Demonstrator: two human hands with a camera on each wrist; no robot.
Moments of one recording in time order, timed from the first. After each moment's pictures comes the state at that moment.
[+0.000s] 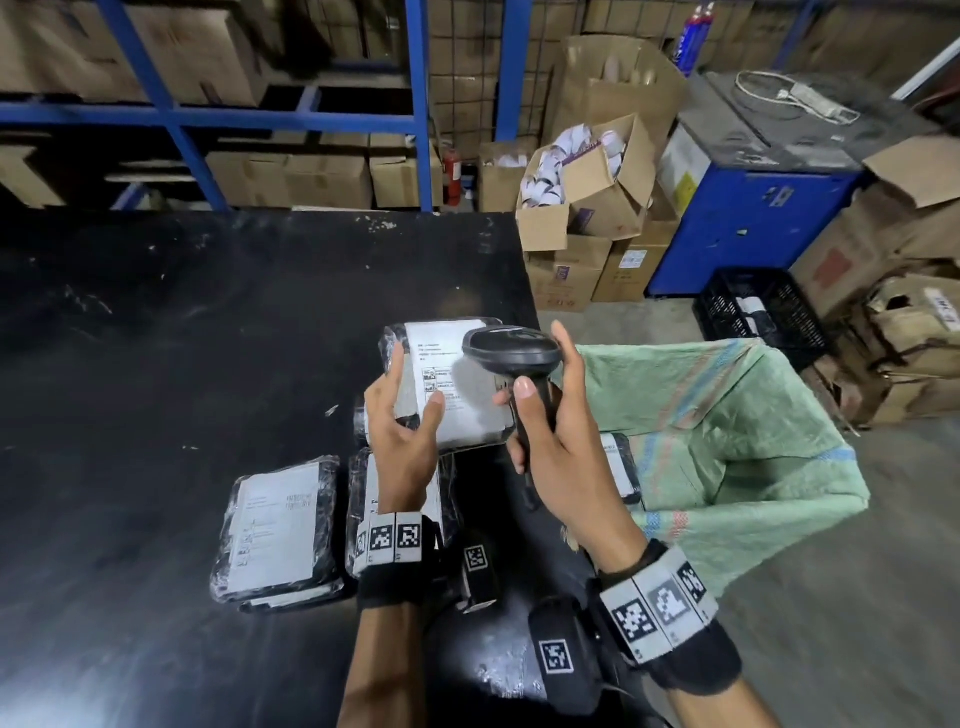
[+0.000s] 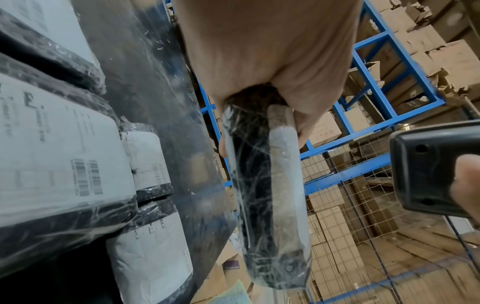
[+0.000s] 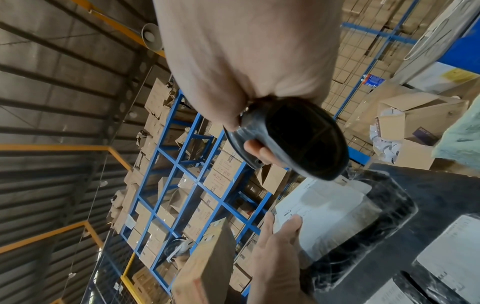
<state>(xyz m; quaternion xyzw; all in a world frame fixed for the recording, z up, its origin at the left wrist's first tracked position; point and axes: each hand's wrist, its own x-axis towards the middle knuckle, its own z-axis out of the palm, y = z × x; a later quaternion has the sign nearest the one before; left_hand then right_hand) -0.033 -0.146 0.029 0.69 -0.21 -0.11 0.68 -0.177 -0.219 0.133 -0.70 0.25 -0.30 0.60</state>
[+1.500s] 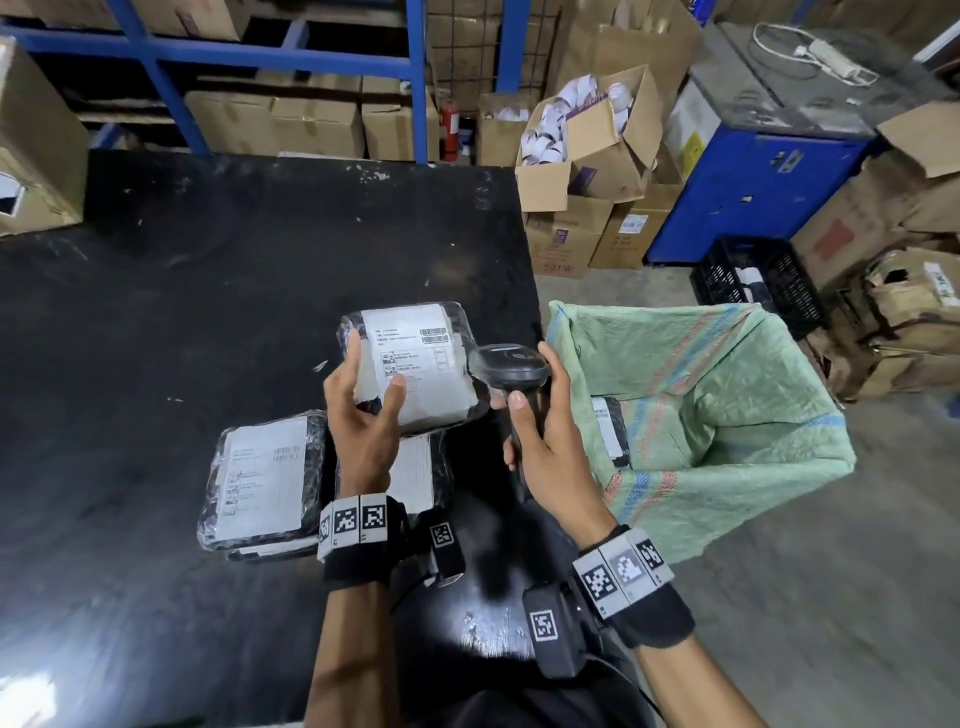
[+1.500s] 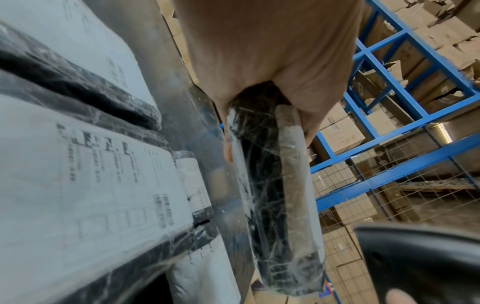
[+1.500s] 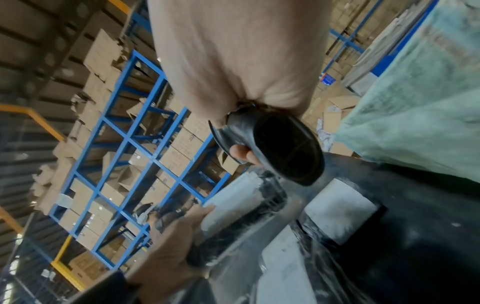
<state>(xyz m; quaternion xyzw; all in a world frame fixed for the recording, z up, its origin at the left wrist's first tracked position) -0.030 -0.108 -0.005 0.69 -0.15 -0.11 0.70 -0.197 -0.216 0.065 -0.71 0.31 -0.24 0.58</state>
